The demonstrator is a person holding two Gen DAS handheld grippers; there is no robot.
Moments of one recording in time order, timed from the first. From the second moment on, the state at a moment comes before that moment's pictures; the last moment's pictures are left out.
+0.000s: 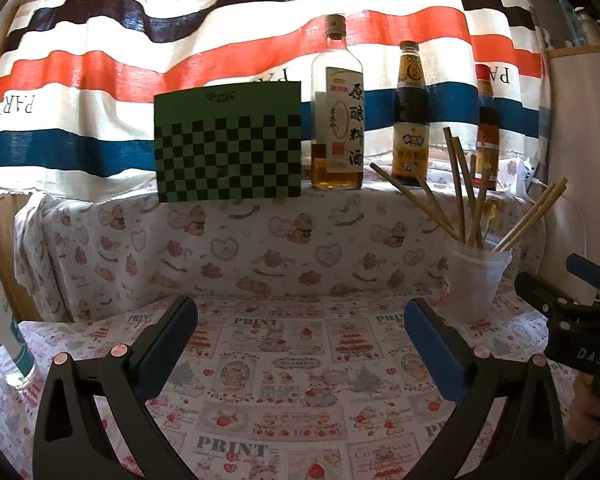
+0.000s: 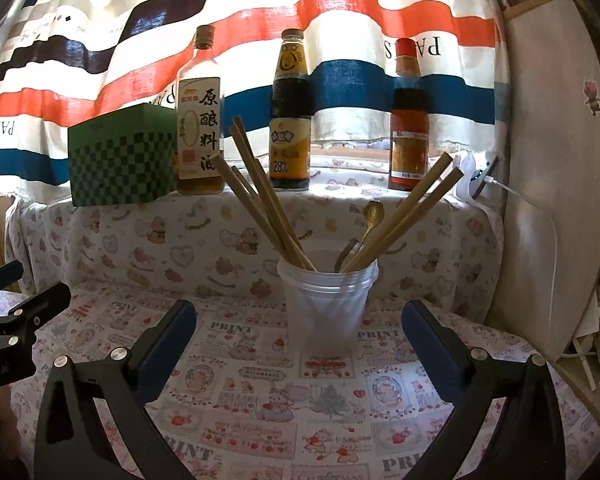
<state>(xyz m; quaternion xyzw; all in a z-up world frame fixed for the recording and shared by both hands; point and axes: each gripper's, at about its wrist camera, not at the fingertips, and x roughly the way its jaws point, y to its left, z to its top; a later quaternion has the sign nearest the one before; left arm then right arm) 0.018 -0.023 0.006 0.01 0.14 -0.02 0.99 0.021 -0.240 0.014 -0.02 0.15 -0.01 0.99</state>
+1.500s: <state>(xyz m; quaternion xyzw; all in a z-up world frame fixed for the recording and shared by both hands) 0.019 -0.025 0.005 0.01 0.14 -0.02 0.99 0.025 -0.242 0.013 -0.02 0.15 0.00 0.99</state>
